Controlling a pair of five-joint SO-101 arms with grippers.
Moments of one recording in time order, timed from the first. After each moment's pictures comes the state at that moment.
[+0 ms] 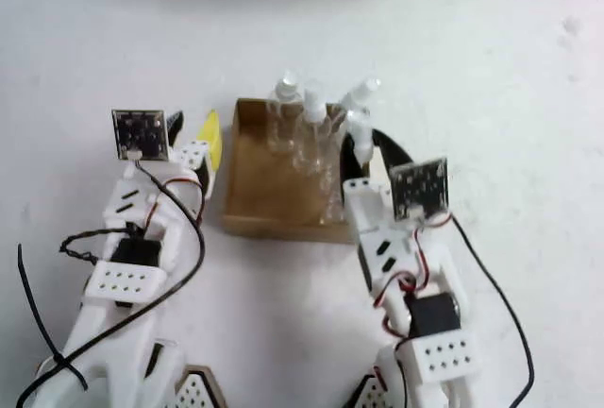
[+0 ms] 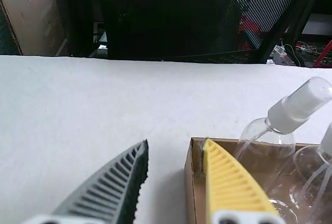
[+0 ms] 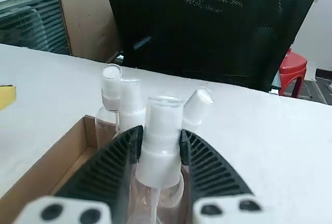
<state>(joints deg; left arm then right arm) -0.7 -45.1 73.3 -0.4 7.1 -15.6 -81.2 81.6 15.0 4.9</state>
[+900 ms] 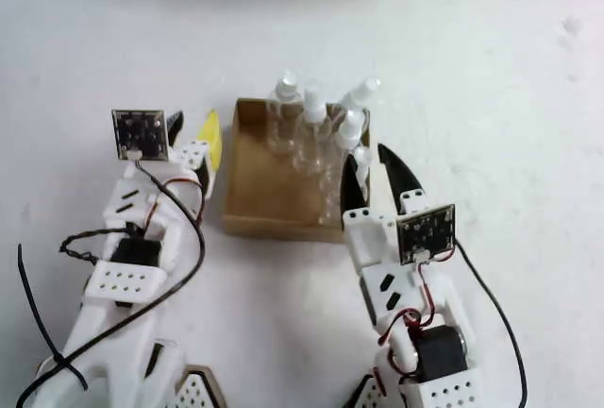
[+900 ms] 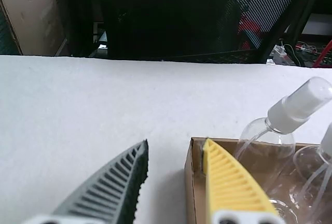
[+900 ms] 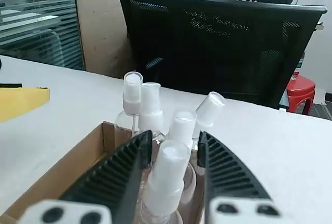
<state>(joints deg) -0.7 -45.1 73.3 -0.4 7.1 -18.1 -102.0 84.7 30.7 5.2</state>
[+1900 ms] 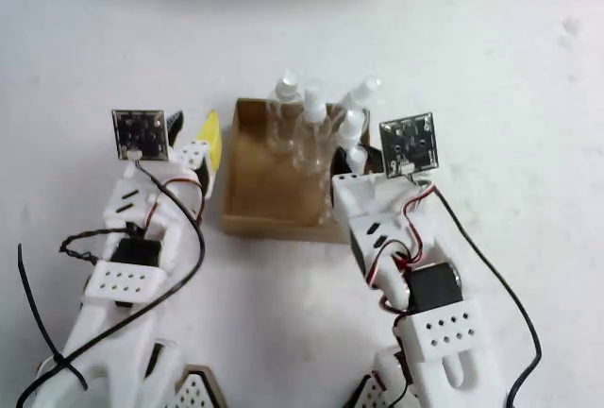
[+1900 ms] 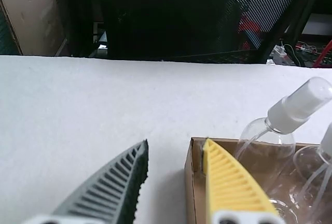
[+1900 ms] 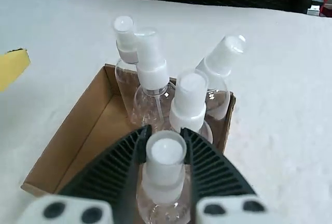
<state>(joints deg) -0.7 -45.1 73.3 -0.4 7.1 -18.5 -64.0 62.3 36.3 -1.8</state>
